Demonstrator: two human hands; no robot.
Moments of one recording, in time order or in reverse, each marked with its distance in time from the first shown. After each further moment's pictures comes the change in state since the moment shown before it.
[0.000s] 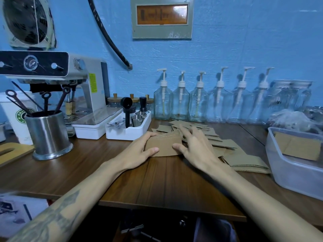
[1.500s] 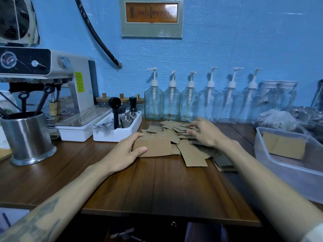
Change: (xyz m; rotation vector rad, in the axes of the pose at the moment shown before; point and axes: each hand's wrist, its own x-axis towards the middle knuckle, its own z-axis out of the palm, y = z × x) left_hand 0.003 -0.001 -0.001 0.026 0.062 -0.011; right_hand 0.052 0.086 -0.032 0.012 -0.210 0.088
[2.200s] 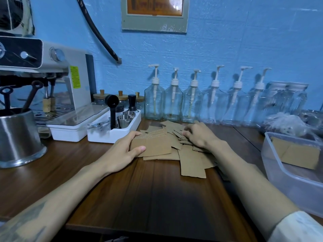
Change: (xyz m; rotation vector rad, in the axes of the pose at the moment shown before) left_hand 0.016 -0.009 0.003 0.015 0.035 -0.061; right_hand 0.049 0.005 0.033 -0.072 -0.083 0.087
